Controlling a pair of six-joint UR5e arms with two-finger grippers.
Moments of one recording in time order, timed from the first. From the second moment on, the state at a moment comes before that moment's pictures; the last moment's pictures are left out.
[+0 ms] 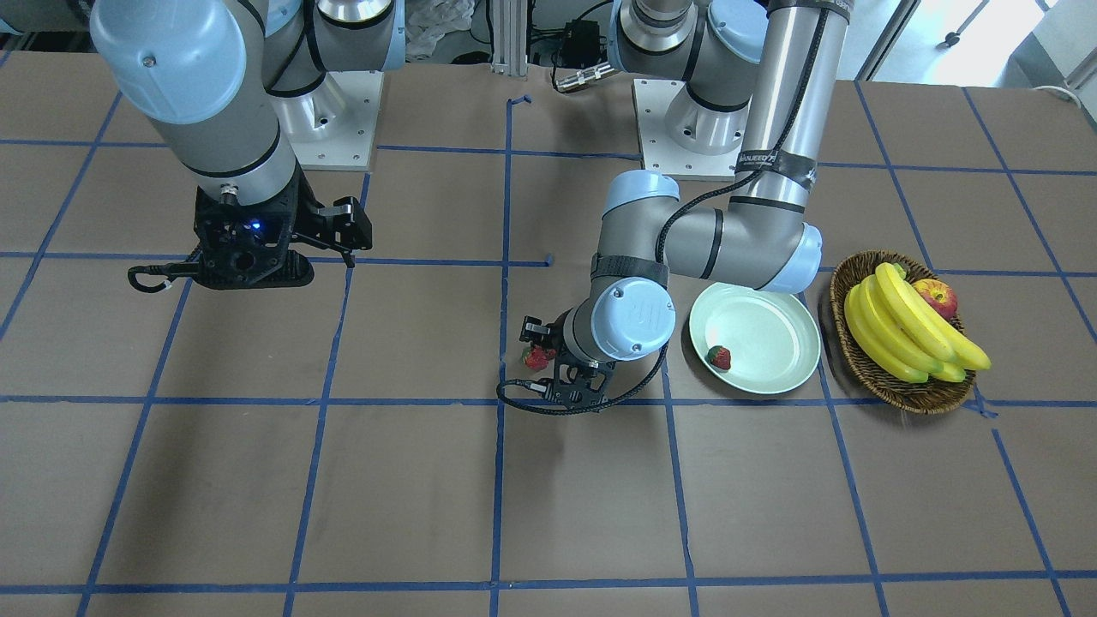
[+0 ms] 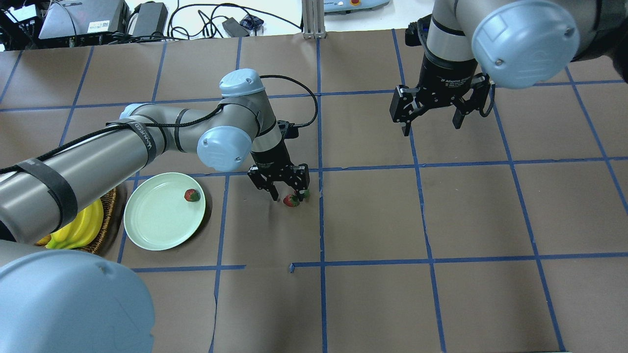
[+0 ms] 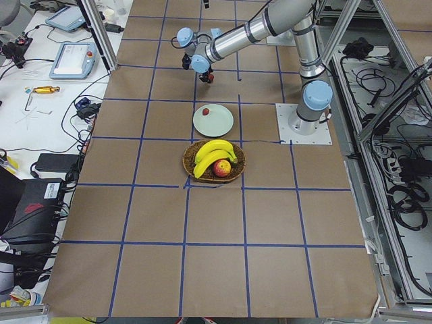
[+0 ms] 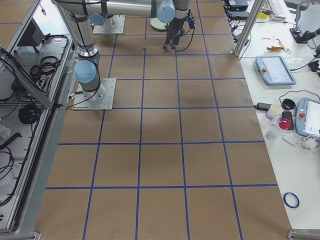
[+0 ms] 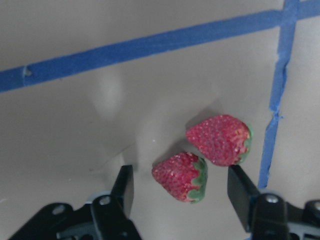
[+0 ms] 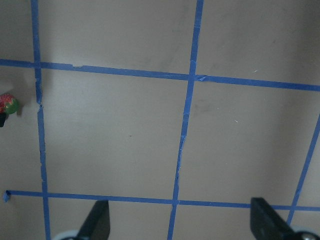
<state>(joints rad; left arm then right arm) -1.77 -2.07 -1.73 -1.24 1.33 0.03 1.65 -1.43 1.55 -1.55 -1.60 -0.01</state>
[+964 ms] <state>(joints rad) -1.77 -2.07 -1.74 -1.27 1.33 0.08 1.66 -1.42 1.55 -1.55 -1.60 -0.01</state>
